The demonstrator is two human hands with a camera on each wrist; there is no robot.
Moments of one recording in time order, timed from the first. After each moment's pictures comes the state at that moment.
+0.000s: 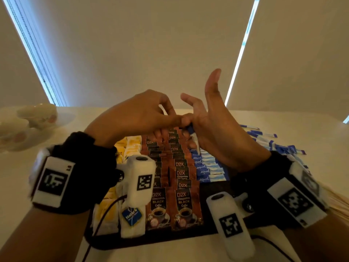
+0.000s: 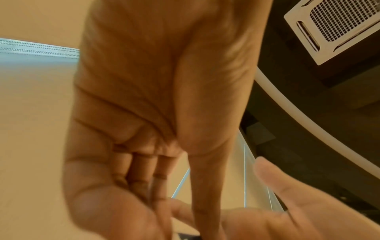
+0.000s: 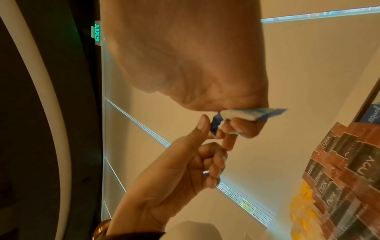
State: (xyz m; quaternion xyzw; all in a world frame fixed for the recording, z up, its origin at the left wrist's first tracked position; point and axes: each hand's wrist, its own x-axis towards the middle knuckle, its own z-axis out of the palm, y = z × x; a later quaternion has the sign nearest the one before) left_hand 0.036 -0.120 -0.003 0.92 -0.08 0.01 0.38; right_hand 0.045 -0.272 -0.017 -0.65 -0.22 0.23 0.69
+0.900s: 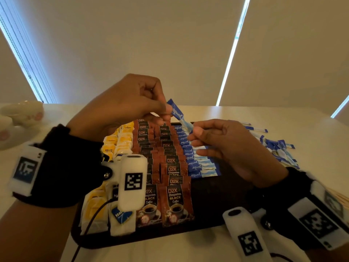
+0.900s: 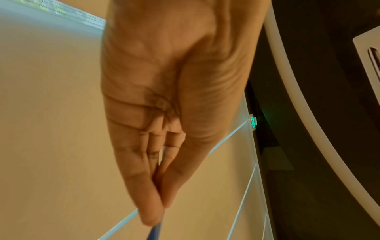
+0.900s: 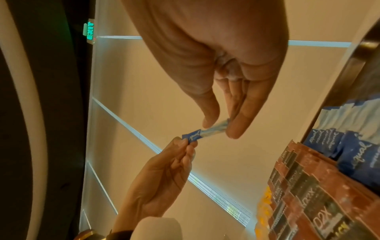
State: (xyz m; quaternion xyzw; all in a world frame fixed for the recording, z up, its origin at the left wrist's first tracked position) left_hand 0.033 -0.124 -0.001 0.83 -0.08 0.05 0.55; right_hand 0.049 -0.323 -0.052 -0.75 -0.12 0.11 0.64
